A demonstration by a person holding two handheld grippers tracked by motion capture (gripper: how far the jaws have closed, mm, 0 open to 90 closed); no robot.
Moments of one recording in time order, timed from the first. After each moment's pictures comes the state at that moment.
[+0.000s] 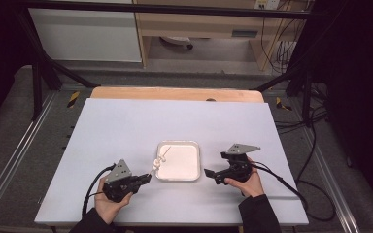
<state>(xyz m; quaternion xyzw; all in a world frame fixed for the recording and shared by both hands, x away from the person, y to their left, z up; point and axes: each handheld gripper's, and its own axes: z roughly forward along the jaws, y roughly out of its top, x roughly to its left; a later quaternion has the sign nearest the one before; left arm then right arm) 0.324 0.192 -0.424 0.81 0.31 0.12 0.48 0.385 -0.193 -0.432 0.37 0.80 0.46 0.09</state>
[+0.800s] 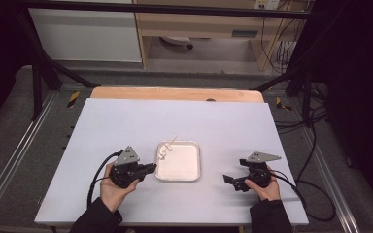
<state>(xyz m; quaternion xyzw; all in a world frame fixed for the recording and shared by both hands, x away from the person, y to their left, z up) 0.352 0.172 -0.396 0.83 0.32 0.11 0.45 0.370 -0.247 -0.452 0.39 0.79 0.45 0.11</state>
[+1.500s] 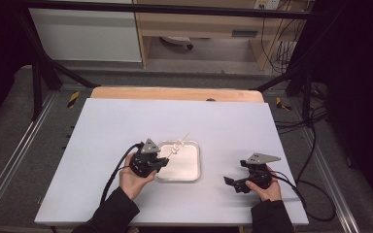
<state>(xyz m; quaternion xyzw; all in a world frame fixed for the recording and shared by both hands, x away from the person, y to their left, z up) 0.386 0.125 -0.410 0.85 0.34 0.11 0.39 0.367 -0.248 -0.453 0.39 0.80 0.44 0.11</state>
